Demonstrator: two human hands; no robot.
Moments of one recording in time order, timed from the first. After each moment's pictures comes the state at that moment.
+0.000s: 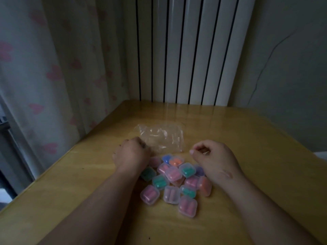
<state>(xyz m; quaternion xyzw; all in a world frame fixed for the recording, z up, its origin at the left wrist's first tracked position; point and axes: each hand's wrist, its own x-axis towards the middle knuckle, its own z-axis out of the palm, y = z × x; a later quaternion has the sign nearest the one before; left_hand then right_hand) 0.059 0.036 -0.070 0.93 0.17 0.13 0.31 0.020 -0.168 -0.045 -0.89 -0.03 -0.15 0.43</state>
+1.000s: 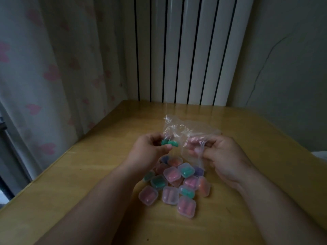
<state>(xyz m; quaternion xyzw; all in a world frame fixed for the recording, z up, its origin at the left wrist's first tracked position) 0.028 0.013 -0.041 0.78 -0.04 0.02 0.63 0.005 -0.175 -0.018 -0.73 -0.05 -0.01 0.68</state>
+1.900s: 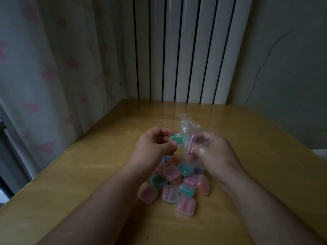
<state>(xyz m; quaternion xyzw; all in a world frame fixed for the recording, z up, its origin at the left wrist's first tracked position) 0.024 0.002 -0.040 0.70 -0.07 0.02 0.71 0.005 -0.157 -0.022 -0.81 0.00 -0.09 0.58</state>
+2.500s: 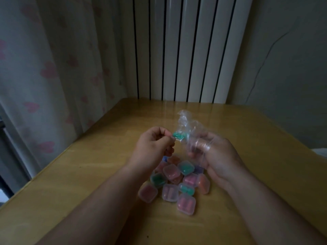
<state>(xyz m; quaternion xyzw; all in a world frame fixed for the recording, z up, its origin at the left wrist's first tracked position) 0.024 -0.001 -0.040 0.69 -0.08 0.05 0.72 0.008 -0.155 -0.024 -0.63 0.02 -0.02 0.78</state>
